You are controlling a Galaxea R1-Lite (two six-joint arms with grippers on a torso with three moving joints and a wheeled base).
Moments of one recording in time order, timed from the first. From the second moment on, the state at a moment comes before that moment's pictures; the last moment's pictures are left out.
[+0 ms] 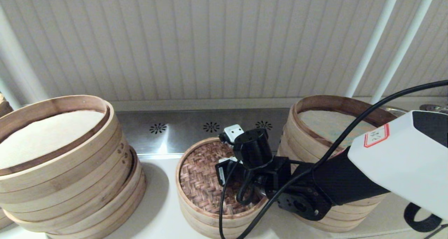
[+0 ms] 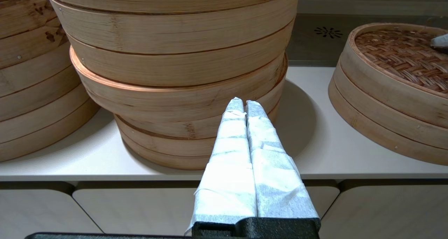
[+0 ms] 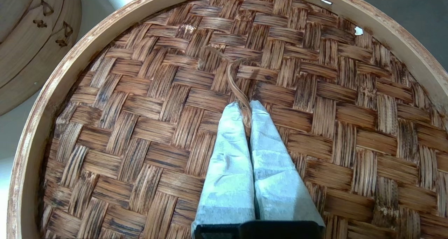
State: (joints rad) left arm 0.00 0.00 -0.01 0.00 0.00 -0.01; right arm 0.80 2.08 -1.08 -0.57 -0.21 0.18
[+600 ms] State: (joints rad) left arm 0.00 0.00 -0.01 0.00 0.00 -0.01; right arm 0.81 2.07 -1.08 -0.58 -0.23 0.17
